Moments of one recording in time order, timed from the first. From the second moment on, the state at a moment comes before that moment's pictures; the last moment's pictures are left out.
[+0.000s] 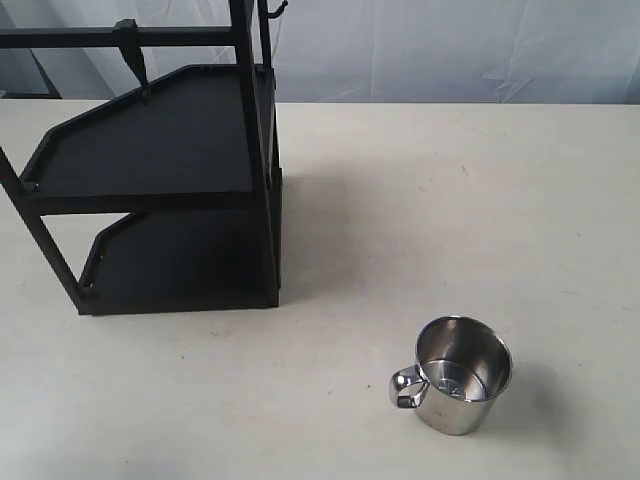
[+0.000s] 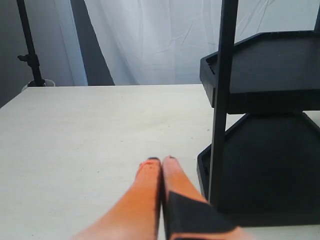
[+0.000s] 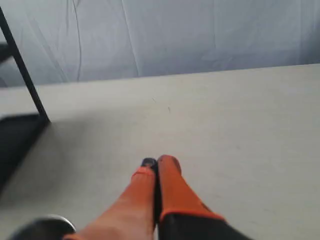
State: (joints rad) left arm 0.02 0.00 0.00 0.03 0.24 -0.02; right arm 0.15 0.03 0.00 0.08 0.26 0.10
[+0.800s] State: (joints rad) left arm 0.02 0.00 0.00 0.03 0.24 -0.02; right arm 0.15 0.47 -0.51 0.27 0.30 0.27
